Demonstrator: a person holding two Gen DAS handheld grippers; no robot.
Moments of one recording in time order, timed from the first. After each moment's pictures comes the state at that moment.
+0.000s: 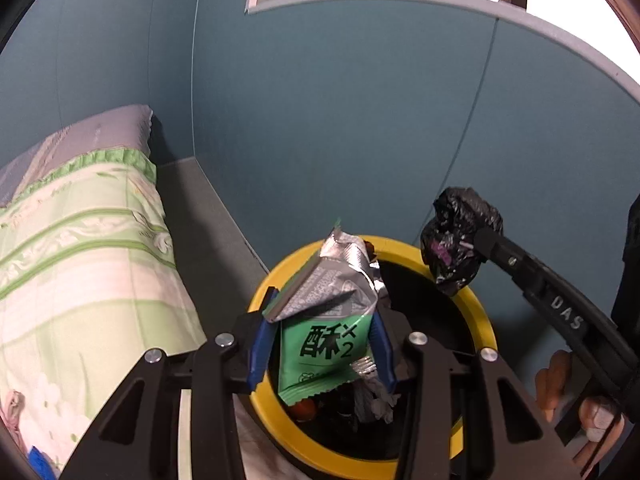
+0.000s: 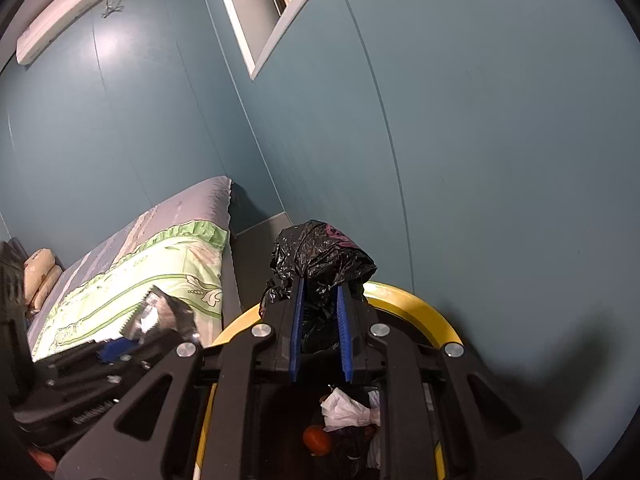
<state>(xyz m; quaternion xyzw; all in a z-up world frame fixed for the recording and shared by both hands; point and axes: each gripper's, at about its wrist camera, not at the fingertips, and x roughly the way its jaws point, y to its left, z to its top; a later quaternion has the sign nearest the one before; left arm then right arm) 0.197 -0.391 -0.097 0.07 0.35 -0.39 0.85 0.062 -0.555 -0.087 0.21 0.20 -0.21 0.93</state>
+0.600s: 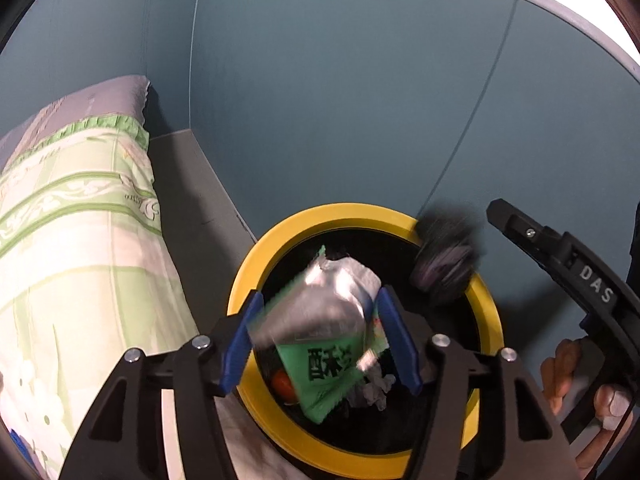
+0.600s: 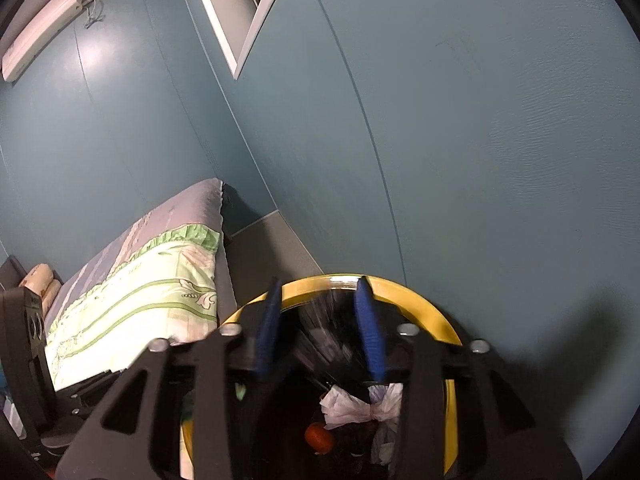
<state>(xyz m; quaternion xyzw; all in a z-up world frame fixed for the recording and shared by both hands) 0.210 -0.393 -0.124 0.06 0.39 -0.40 0.83 0.080 -0.573 -0.091 0.24 0.20 -0.22 0.92</state>
